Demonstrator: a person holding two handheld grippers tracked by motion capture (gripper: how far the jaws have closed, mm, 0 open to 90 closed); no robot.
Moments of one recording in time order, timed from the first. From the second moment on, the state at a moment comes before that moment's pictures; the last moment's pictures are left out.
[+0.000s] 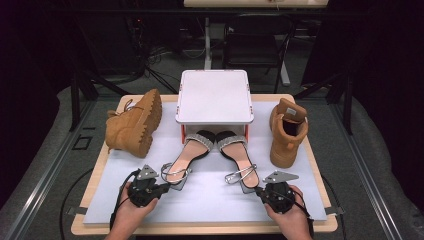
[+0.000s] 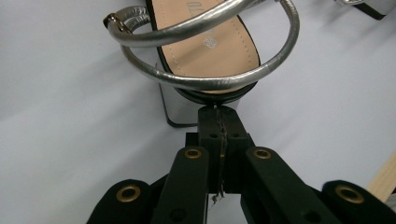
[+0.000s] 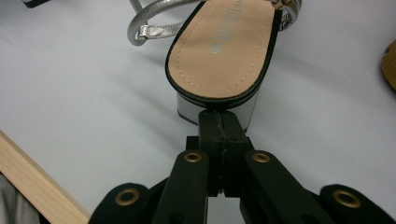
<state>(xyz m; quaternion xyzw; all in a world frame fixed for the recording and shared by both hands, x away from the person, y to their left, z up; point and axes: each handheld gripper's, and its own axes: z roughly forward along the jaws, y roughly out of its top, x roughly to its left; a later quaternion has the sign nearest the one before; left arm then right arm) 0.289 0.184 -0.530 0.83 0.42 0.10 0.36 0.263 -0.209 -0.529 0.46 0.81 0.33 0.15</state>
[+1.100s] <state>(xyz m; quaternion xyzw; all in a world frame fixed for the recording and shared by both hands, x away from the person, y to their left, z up) 0.304 0.157 -0.513 0.82 0.41 0.09 0.39 0.277 -0.191 -0.517 0.45 0.80 0.35 0.18</state>
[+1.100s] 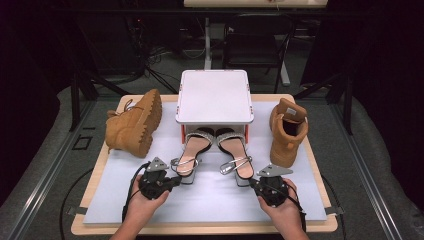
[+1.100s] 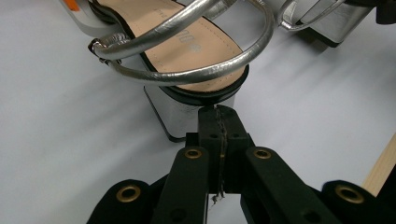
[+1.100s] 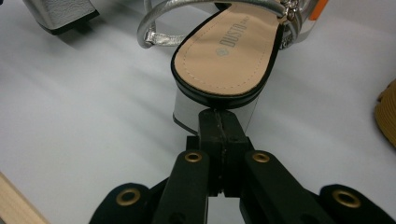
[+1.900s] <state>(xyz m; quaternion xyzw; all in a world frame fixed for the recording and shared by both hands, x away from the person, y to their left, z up) 0.322 0.139 -0.513 0.82 0.42 0.08 0.38 0.298 -0.183 -0.512 0.46 0.79 0.36 0.17</state>
